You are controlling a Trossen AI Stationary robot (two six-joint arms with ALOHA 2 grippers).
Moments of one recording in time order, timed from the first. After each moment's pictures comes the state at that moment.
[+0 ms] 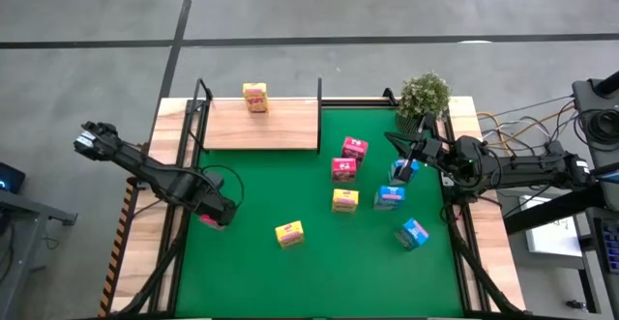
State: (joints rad) left arm -0.45 1.16 0.92 -1.32 -0.02 -1.61; right arm -0.11 0.64 0.32 0.58 0.23 -0.44
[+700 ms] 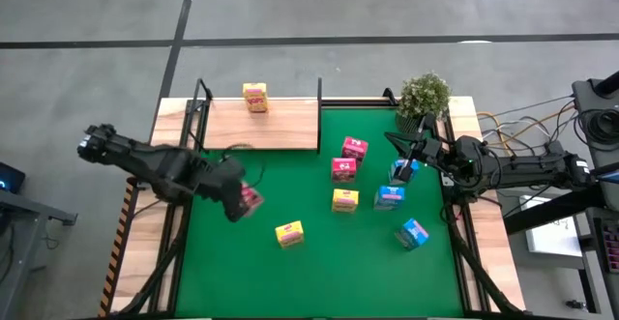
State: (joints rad) left arm -0.33 1.26 1.34 -1.33 -0.20 -1.00; right arm -0.11 0.64 0.32 0.58 0.23 -0.44
